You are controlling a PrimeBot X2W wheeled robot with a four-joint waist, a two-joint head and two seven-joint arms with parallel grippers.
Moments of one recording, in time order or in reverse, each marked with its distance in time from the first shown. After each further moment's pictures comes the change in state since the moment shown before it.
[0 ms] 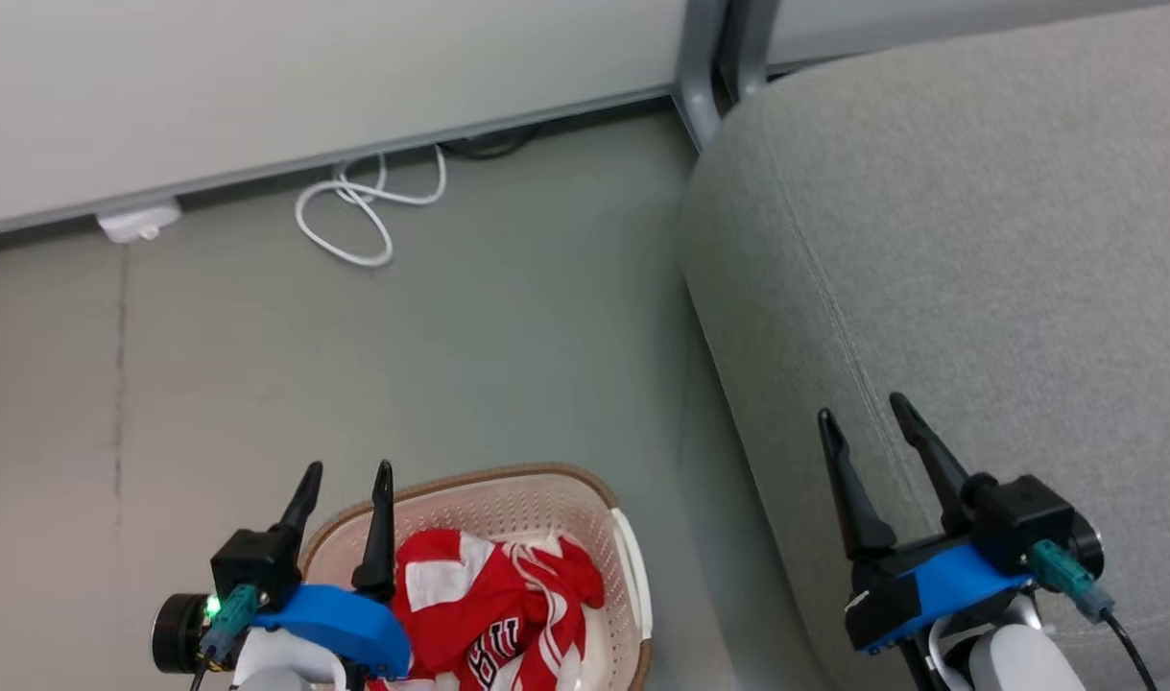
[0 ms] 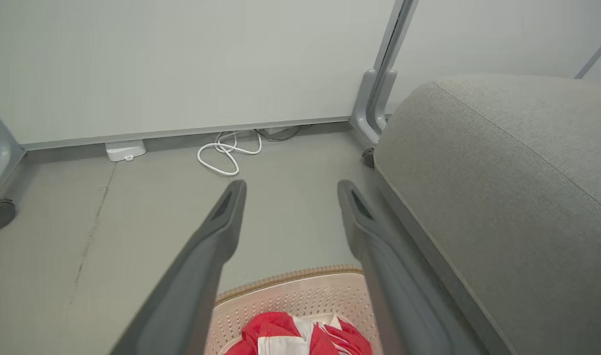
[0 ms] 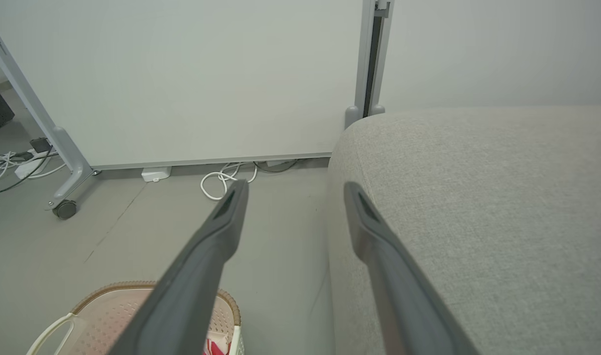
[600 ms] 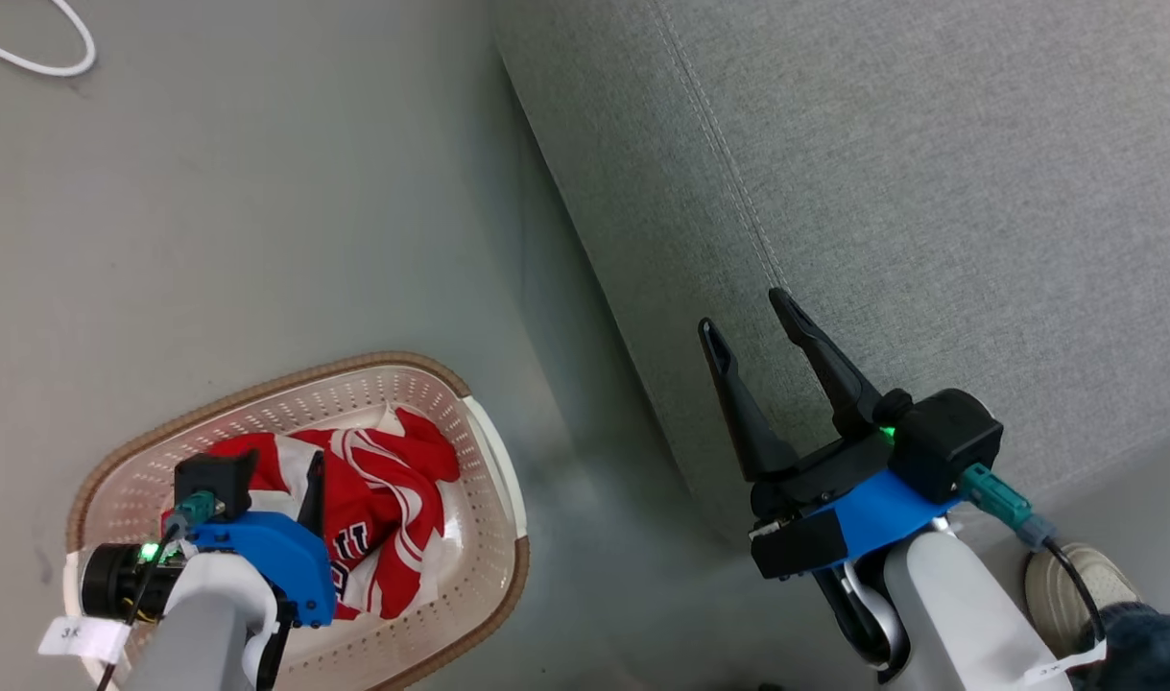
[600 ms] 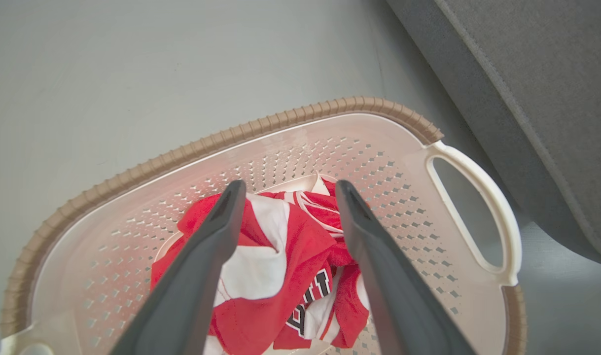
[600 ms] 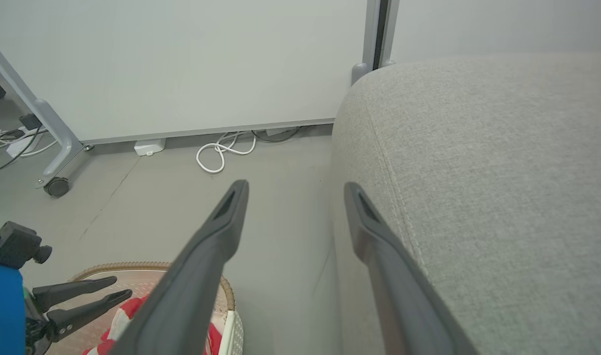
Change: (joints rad) left arm -0.273 0.107 -0.038 0.425 0.015 -0.024 0.095; right arm -0.198 0.000 0.230 -0.013 0.119 0.000 -0.064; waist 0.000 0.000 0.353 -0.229
